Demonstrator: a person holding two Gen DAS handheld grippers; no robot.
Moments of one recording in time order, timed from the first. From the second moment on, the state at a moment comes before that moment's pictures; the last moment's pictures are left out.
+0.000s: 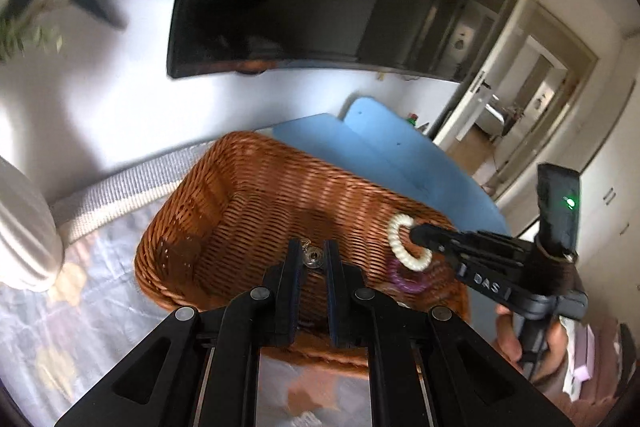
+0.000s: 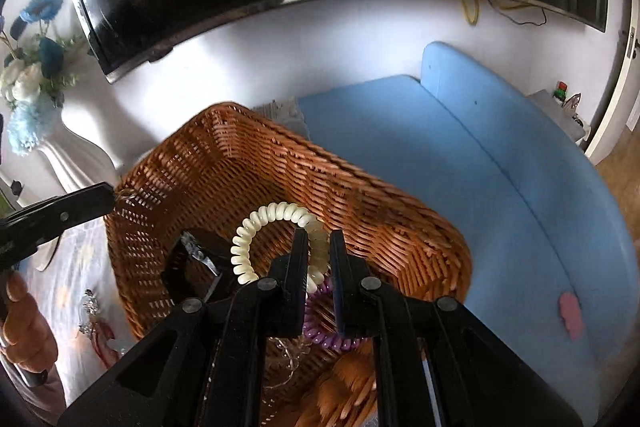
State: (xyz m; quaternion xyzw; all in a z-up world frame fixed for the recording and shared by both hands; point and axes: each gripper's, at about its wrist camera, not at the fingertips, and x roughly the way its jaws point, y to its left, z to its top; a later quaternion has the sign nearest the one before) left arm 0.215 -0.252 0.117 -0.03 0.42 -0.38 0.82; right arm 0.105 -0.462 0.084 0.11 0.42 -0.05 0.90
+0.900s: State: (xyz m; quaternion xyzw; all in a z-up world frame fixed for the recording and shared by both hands) left arm 0.175 -0.190 0.134 -0.03 0.42 -0.31 0.85; right arm 0.037 -0.433 0.120 0.13 0.37 -0.01 0.92
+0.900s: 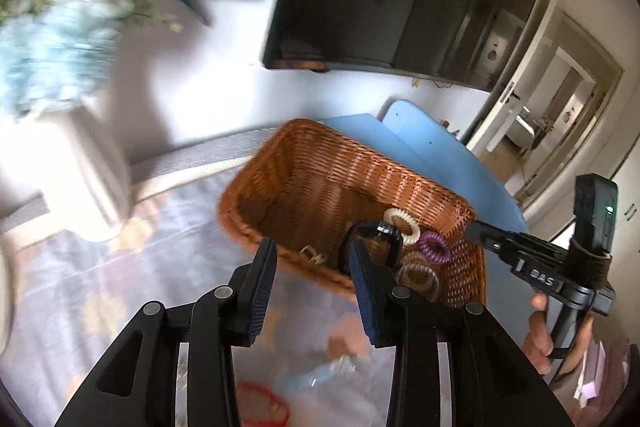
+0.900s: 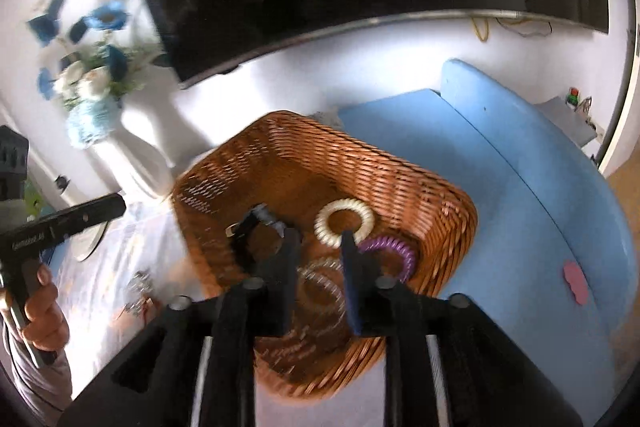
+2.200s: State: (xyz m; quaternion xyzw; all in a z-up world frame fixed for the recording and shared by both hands) left arm 0.134 -0.077 0.031 0.08 0.48 -0.19 0.85; right arm 0.033 -0.298 0.030 -0.04 0.49 0.13 0.86
